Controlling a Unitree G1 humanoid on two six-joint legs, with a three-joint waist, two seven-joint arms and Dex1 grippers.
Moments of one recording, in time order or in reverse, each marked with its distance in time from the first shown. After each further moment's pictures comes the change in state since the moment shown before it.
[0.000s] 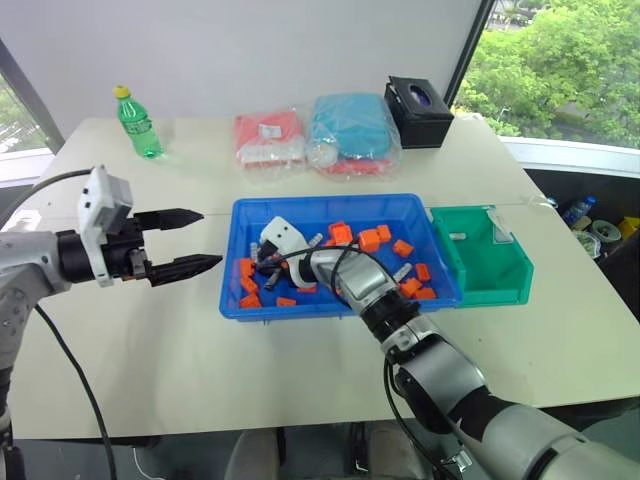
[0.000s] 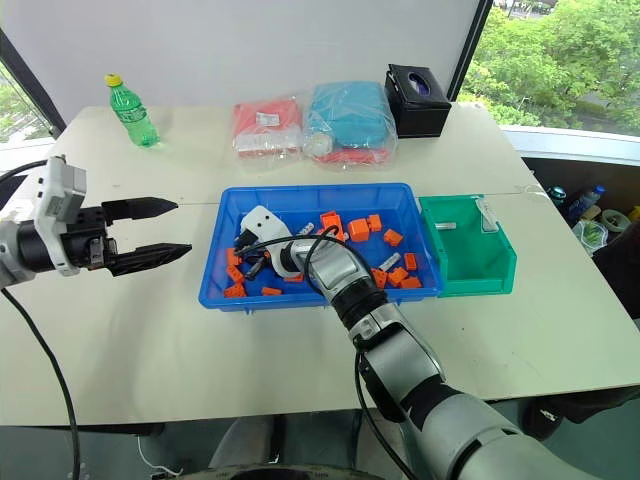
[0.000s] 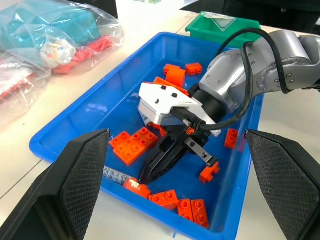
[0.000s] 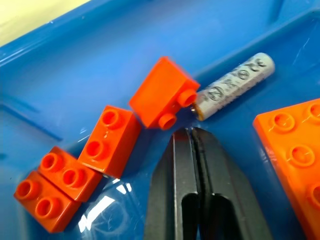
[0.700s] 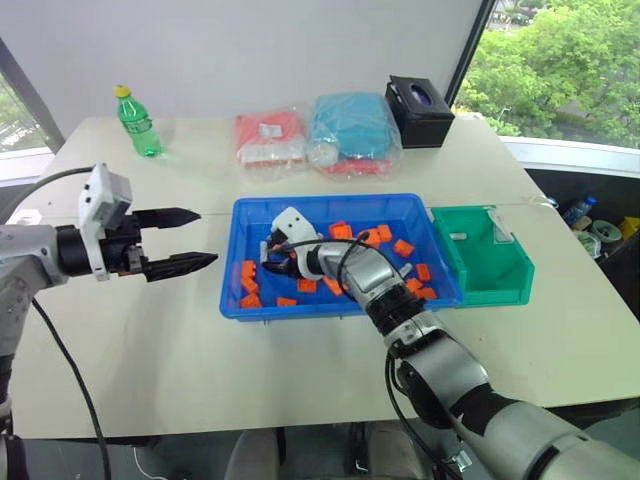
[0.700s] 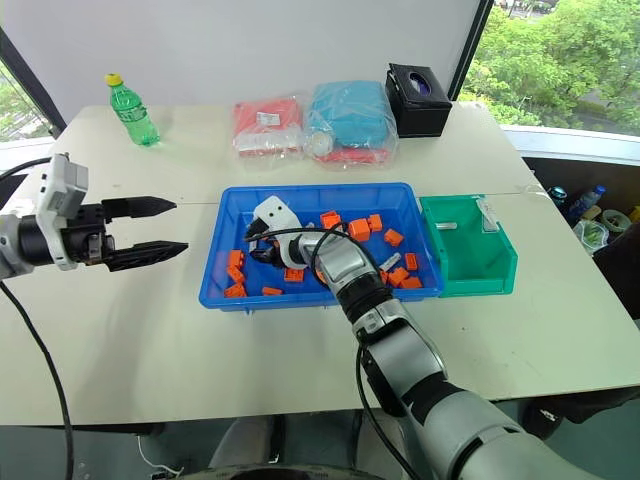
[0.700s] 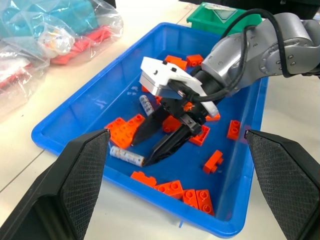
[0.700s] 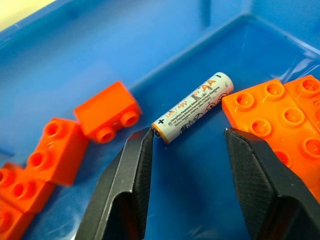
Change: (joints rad) left arm -0.053 0.019 -0.039 0.102 0.051 -0.025 -0.072; right arm -0.046 0.008 -0.082 0.104 0.013 -0.057 -0.107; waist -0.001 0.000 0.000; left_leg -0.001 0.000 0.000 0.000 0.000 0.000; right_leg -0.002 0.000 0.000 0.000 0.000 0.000
